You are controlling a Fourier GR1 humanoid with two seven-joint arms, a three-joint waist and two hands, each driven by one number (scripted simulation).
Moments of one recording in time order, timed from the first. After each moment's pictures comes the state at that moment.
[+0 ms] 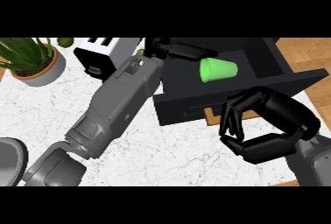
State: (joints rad) left arm -1.28 0.00 -0.23 -0.39 0.56 0.26 -0.45; right arm -0.38 -0.31 0.13 -1.78 -0.28 0.59 0.18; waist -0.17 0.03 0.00
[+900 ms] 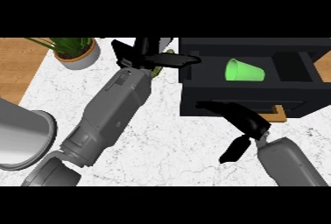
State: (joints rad) left arm -1.14 0.02 -0.20 -0.45 0.64 0.22 -0.56; right arm -0.35 -0.34 0.35 -1.38 0.40 0.41 -0.03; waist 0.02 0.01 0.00
